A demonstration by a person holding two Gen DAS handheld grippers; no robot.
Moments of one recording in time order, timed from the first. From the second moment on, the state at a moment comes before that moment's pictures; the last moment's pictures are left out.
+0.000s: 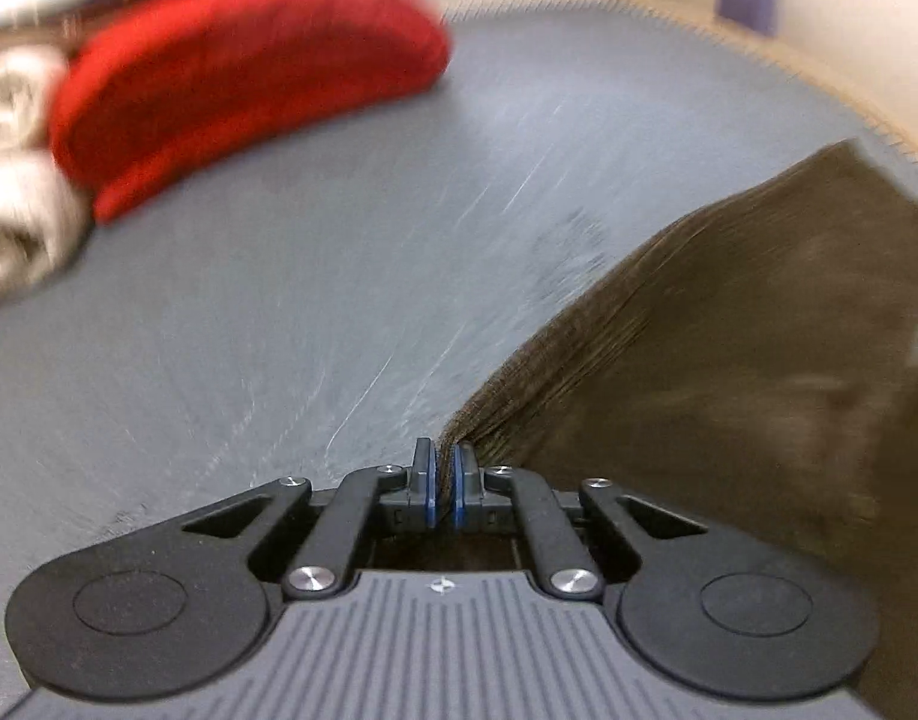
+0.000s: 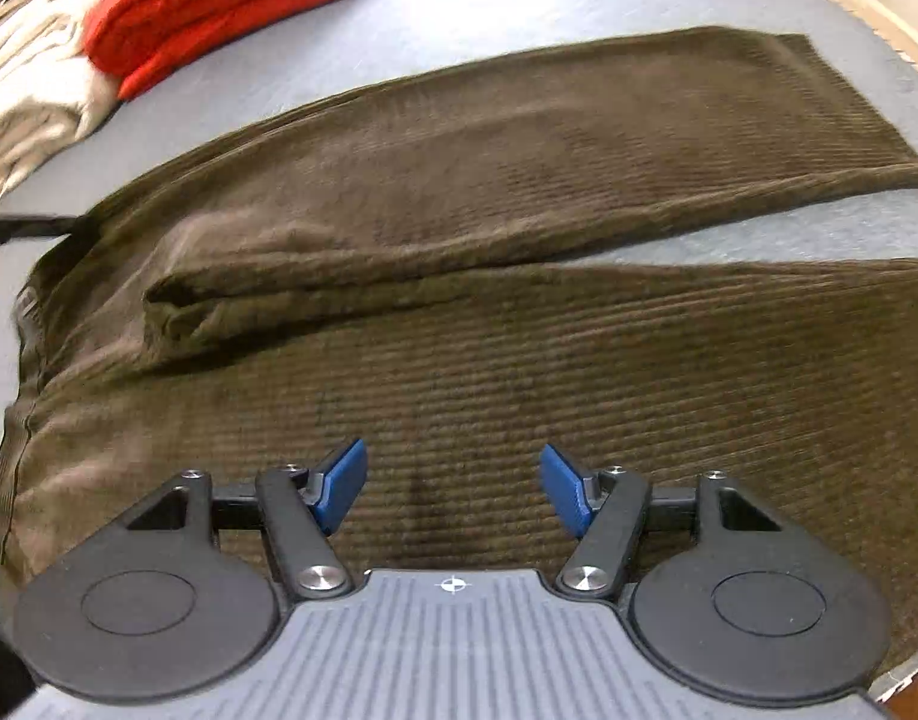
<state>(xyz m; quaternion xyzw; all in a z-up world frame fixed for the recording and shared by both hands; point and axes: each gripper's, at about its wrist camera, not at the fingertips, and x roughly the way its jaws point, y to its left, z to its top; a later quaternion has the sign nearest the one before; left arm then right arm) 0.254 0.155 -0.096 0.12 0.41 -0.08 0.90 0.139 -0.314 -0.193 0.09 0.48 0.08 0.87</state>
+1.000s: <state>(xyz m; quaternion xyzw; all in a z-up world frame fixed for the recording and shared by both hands) 0.001 0.140 -0.168 0.02 0.50 0.02 0.86 0.148 -0.493 -0.157 0.27 0.29 -0.09 0.91</state>
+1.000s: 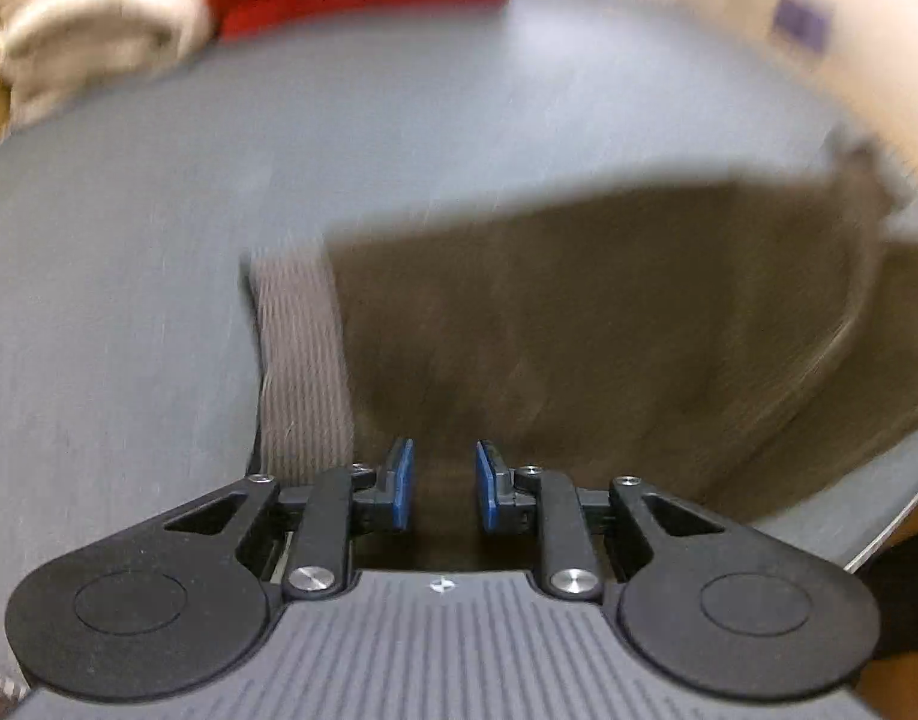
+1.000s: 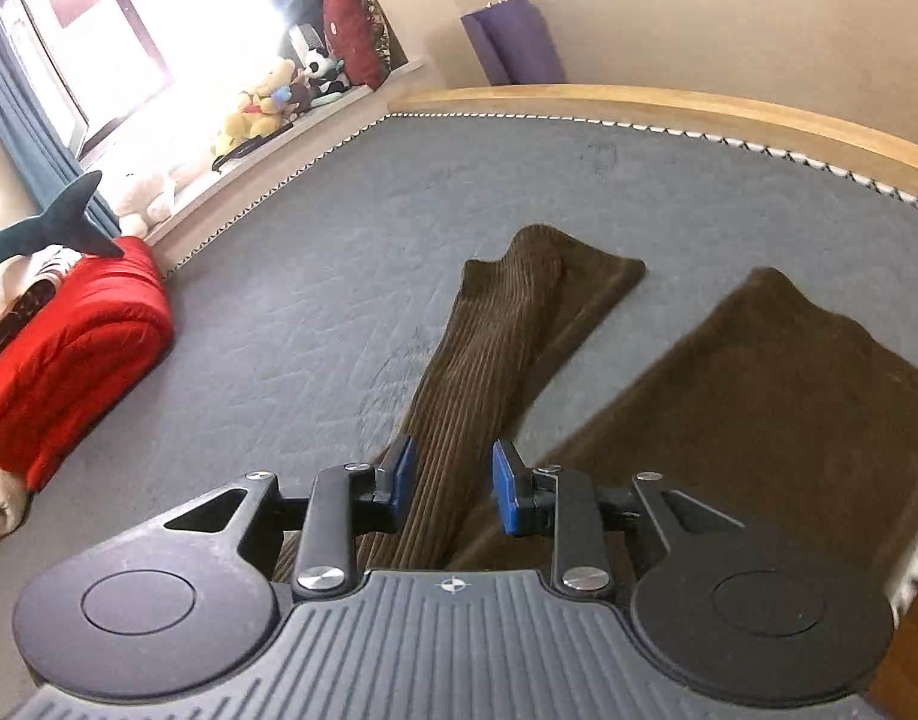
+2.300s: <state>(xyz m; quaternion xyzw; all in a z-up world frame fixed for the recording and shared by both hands) 0.026 0.133 -0.183 0.02 0.55 0.05 0.84 0.093 -0.562 -0.233 0.23 0.53 -0.04 0.82</state>
